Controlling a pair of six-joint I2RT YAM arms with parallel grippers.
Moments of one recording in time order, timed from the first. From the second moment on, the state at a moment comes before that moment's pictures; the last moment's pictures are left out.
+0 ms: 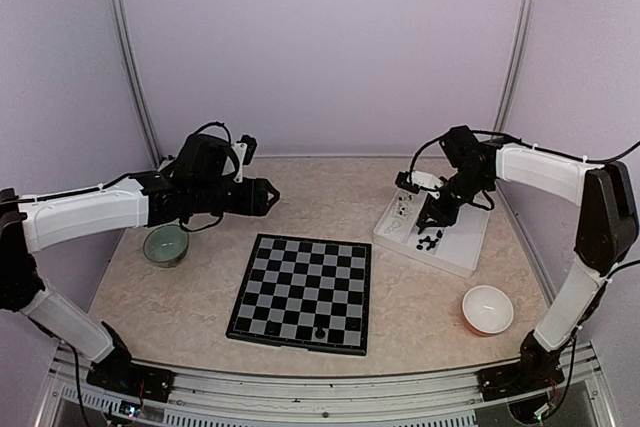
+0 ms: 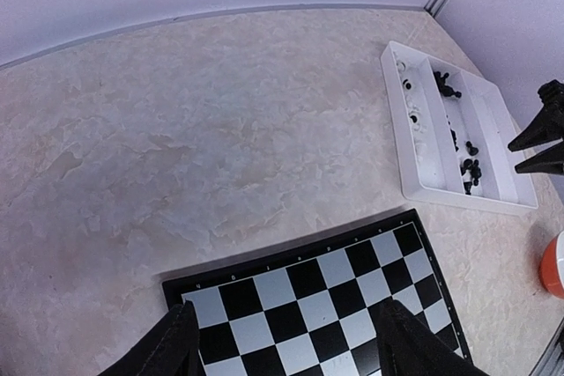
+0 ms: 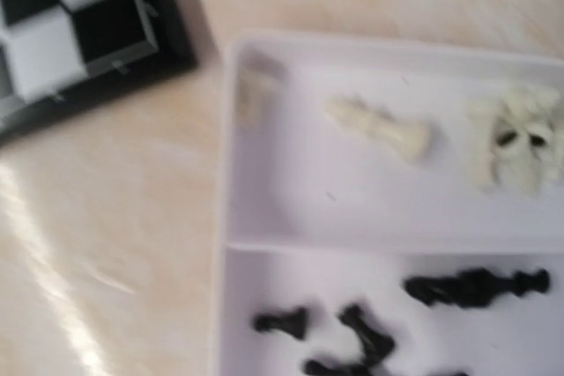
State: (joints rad) left arm -0.68 1.45 1.06 -0.17 -0.06 -0.34; right arm 0.36 1.70 1.33 -0.78 -0.31 -0.71
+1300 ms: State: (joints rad) left arm -0.67 1.51 1.07 -0.16 0.00 -0.31; right arm 0.33 2.02 1.43 -0.77 -0.04 -0.99
